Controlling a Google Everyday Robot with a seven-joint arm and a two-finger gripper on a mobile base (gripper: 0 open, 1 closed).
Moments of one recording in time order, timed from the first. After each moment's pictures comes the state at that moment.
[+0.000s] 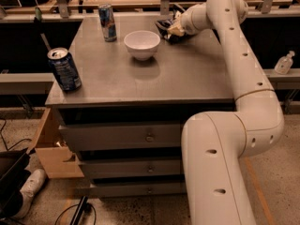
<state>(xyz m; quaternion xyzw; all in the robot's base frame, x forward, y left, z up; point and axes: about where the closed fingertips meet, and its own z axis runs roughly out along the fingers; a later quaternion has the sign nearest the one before) 0.926 -0.119 0.871 -0.47 0.73 0.01 0.50</state>
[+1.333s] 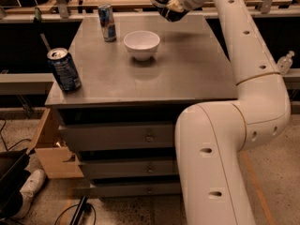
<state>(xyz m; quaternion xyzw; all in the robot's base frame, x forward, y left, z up) 0.906 -0.100 0.969 -0.52 0.69 -0.07 0.51</state>
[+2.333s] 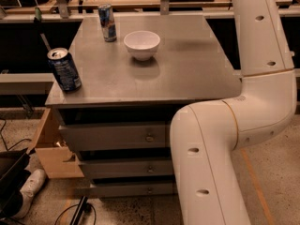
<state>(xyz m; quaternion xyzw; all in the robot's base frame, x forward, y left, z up) 0.848 -0.125 1.082 -0.50 0.68 -0.15 0.51</state>
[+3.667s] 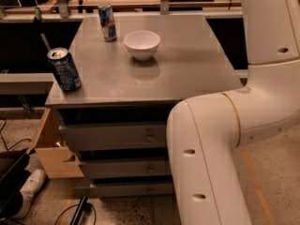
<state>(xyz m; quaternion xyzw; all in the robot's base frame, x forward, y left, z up) 0.787 -0.111 1.126 -0.54 0.68 -0.18 0.46</state>
